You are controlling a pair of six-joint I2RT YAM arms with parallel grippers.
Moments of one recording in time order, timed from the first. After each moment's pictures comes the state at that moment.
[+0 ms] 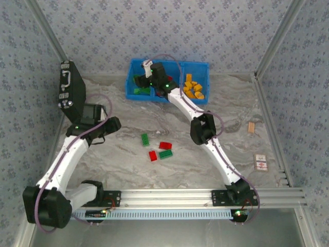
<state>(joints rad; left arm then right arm) -0.21 1.09 0.86 -0.68 0.07 -0.54 0.59 2.74 2.68 -0.30 -0.16 0.09</state>
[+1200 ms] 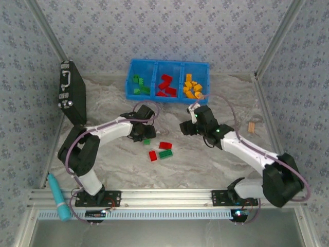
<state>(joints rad) -0.65 1.70 1.06 -0.60 -0.04 -0.79 0.59 1.26 0.80 -0.25 0.09 0.14</state>
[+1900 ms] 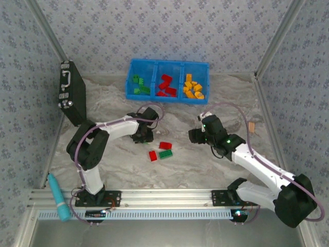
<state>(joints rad) -0.67 1.81 1.11 -0.68 -0.11 -0.75 0.59 1.05 0.70 -0.41 0.15 0.28</state>
